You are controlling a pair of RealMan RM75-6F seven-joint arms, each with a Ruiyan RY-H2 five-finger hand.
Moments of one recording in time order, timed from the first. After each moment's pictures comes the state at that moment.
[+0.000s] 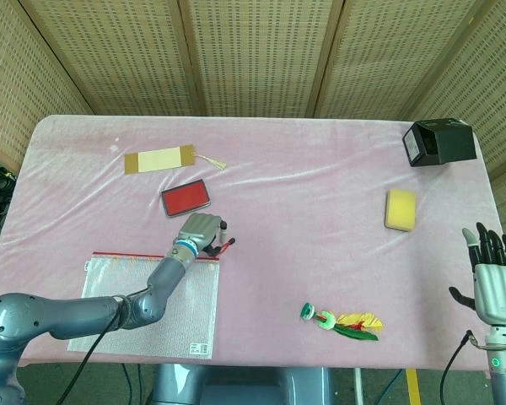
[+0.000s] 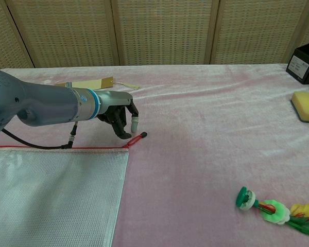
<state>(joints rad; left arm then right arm) -1.16 -1.70 -0.18 -1.31 0.32 0.73 0.62 0.11 -1.17 0.14 -1.58 -1.36 1.46 -0.23</state>
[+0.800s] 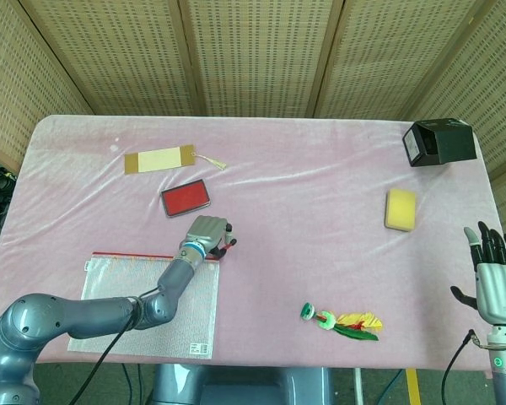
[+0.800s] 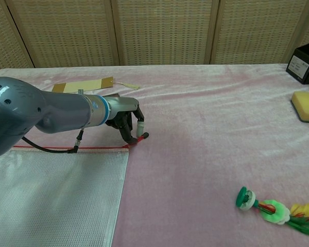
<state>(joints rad) -1.20 -1.77 -0.17 -1.23 0.27 0.74 0.61 0.11 -1.16 0.14 -1.58 -1.36 1.46 -0.21</state>
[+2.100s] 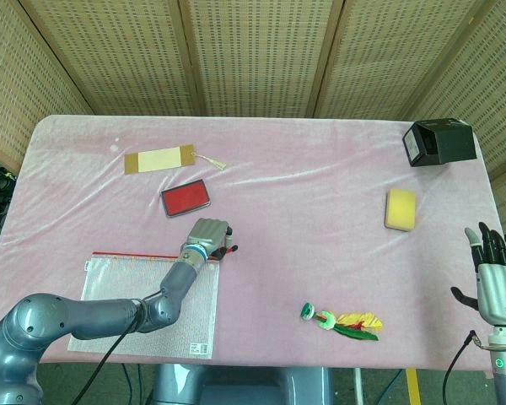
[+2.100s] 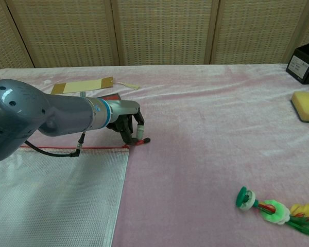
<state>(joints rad) -1.21 -1.78 -0.17 -1.24 0.23 0.75 0.64 0.11 -1.15 0.14 -1.59 -1.36 1.46 -0.19</state>
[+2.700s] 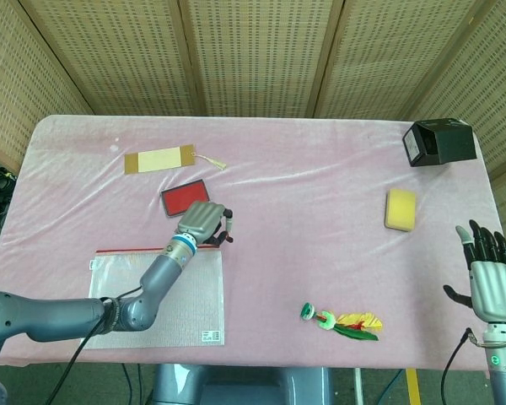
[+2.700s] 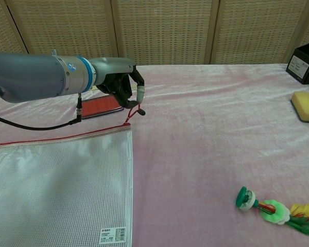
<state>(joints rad) -1.12 -1.56 -0.23 -1.52 0.51 0.85 0.49 0.14 -1.15 0.14 -1.59 -1.38 1.43 -0.15</state>
